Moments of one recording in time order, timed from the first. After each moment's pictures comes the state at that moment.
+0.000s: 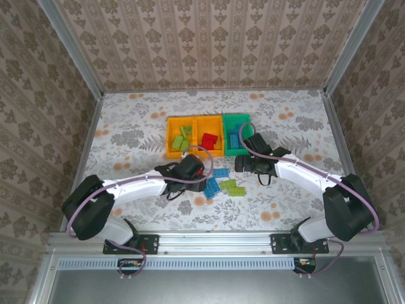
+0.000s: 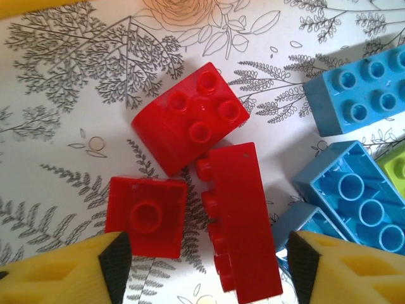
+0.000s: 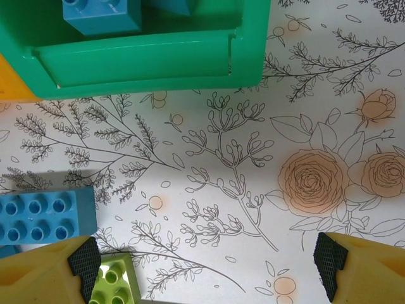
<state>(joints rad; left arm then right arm) -0.92 1.46 0.76 -0.37 -0.15 -0.59 0.50 1.42 0.86 -0.54 0.14 0.55</state>
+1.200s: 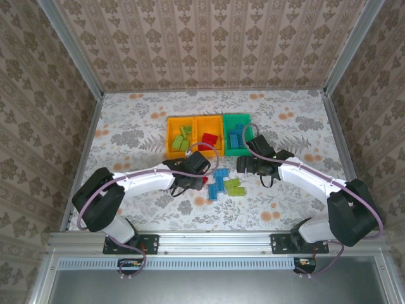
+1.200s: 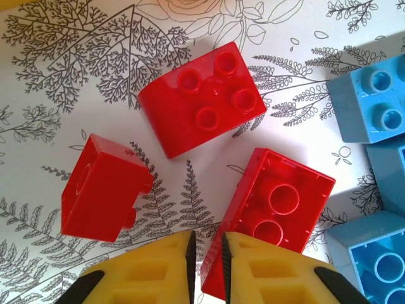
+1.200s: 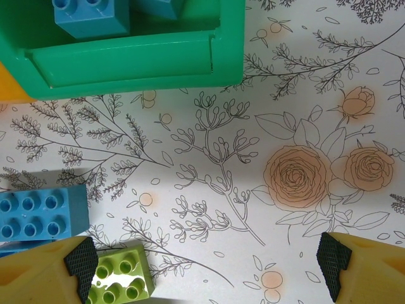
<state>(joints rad) -0.93 1.55 0.87 -0.49 -0.18 -0.60 0.50 1.37 0.82 -0.53 0.16 0.55</state>
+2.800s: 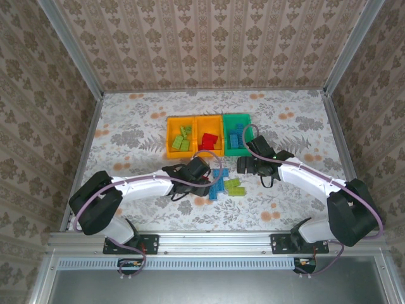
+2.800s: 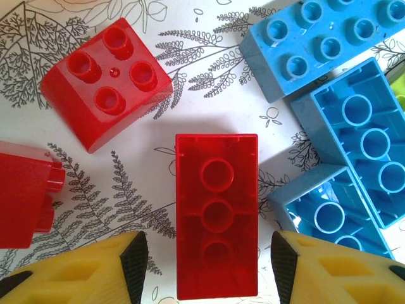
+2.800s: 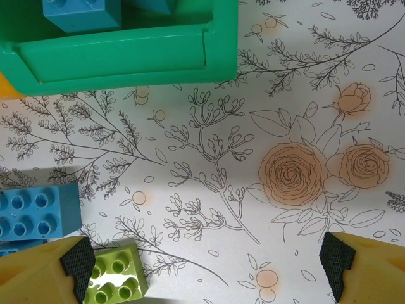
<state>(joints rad) -0.98 1.52 0.79 -0.37 -0.11 -0.48 0.49 1.37 0.81 -0.53 0.16 0.55</state>
